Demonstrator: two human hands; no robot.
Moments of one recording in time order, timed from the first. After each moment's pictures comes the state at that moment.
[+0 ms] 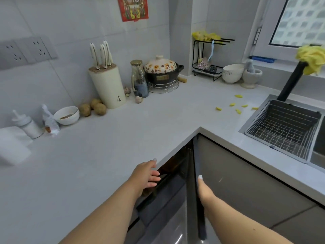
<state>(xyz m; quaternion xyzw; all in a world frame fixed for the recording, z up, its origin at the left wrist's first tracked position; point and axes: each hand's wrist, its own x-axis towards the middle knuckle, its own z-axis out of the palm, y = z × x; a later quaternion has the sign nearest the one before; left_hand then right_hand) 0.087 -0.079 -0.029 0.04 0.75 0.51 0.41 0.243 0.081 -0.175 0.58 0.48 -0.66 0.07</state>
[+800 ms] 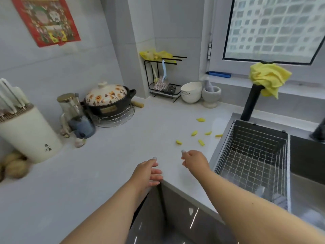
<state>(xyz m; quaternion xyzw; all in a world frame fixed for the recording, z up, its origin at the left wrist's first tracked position) 0.049 0.223 -0.008 0.12 0.73 0.51 0.45 0.168 0.367 -0.038 0.50 0.71 -0.48 -0.15</state>
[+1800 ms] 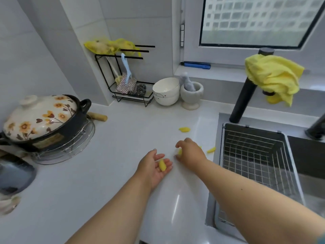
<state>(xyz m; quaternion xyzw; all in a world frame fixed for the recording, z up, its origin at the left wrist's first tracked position) -0.005 0.436 -0.025 -0.03 0.57 0.56 0.59 0.112 0.536 -0.059 0.50 0.83 -0.25 -0.04</state>
